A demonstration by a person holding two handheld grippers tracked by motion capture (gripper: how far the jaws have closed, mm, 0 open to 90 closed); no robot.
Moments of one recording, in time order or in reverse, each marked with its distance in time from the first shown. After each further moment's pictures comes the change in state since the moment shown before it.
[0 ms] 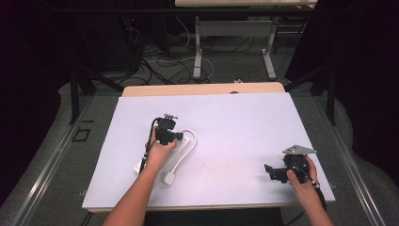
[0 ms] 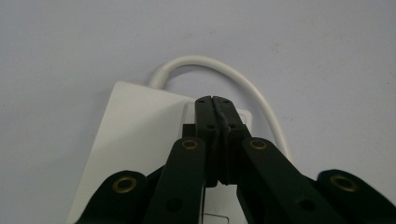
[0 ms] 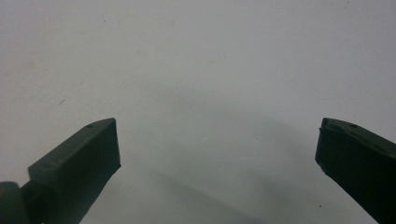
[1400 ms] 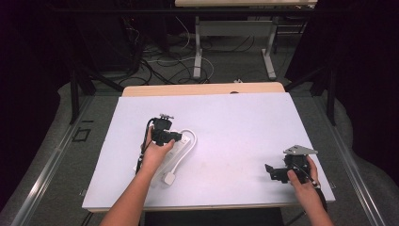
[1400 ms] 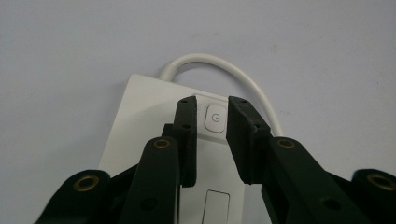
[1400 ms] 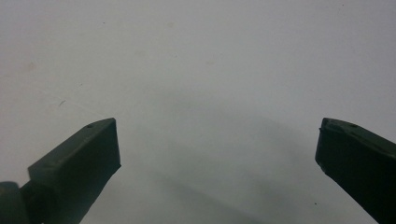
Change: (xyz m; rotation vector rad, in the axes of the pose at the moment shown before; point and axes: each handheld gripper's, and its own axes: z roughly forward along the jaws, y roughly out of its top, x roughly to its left) left arm 0.002 -0.004 -0.018 -0.013 0.000 -0.011; right arm 0.000 0.000 -0.003 -0.006 -0.011 0.000
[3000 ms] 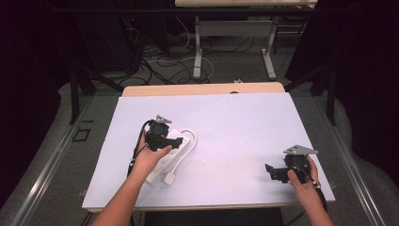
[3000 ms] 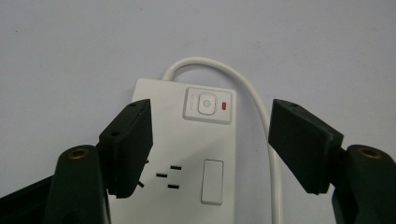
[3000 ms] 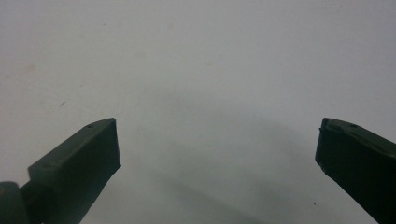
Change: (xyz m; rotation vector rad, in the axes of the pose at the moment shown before) left arm -0.013 -0.012 -0.034 -0.060 0.045 0.172; right arm 0.000 0.000 -0.001 -0.002 0.002 0.002
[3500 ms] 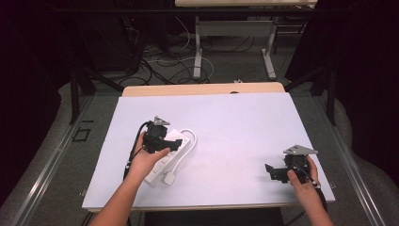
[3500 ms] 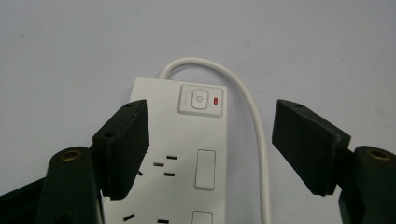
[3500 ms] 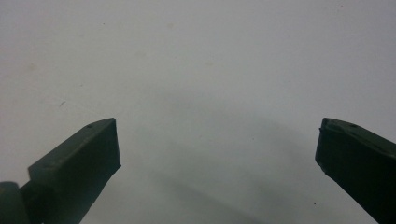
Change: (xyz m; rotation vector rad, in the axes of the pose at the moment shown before) left arm -0.003 -0.004 -0.015 -0.016 -0.006 0.020; right arm 0.001 0.000 0.000 0.002 -0.002 0.008
